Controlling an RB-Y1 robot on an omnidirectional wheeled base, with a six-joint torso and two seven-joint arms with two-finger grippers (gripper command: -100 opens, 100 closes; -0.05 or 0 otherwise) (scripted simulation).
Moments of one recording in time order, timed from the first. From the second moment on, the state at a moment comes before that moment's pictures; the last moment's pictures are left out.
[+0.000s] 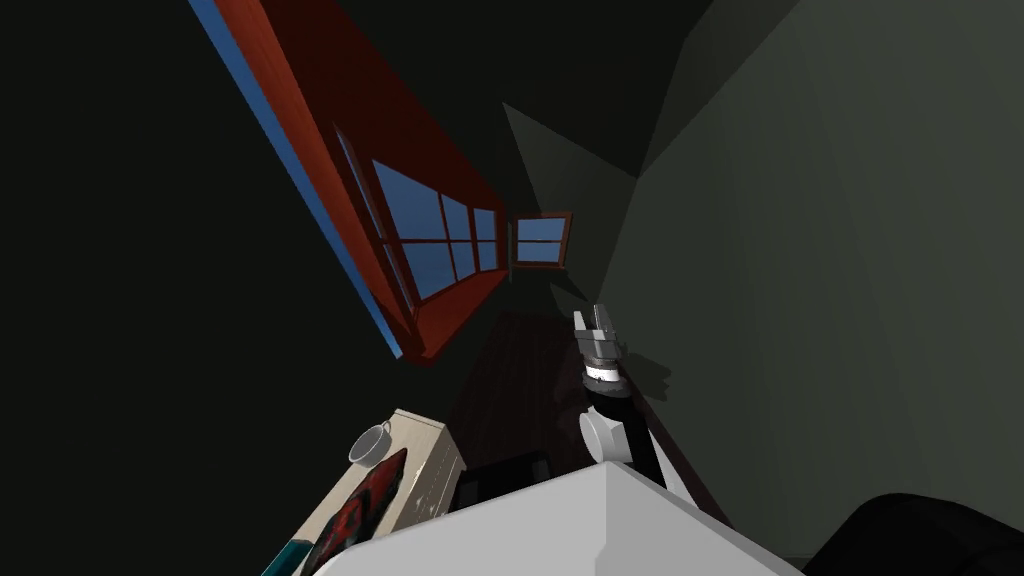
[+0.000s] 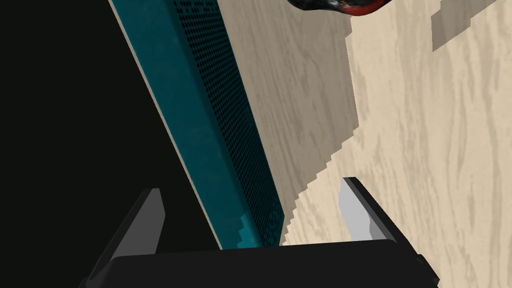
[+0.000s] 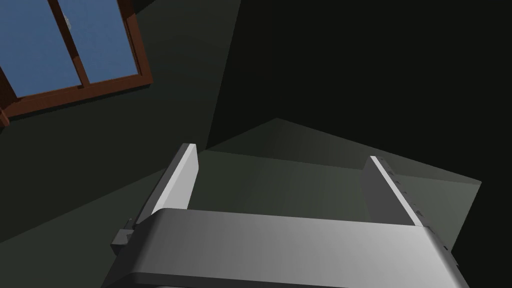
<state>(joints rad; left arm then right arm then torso) 0.52 0.66 0.24 -1.13 0.89 0.66 0.23 0.50 0.00 0.05 -2.25 -0.06 -0.59 0.07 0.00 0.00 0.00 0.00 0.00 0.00</state>
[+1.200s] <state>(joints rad) 0.53 0.70 0.31 -0.86 1.08 0.86 0.36 0.50 0.00 0.05 -2.25 -0.06 -0.59 0.07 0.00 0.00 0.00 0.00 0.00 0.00</state>
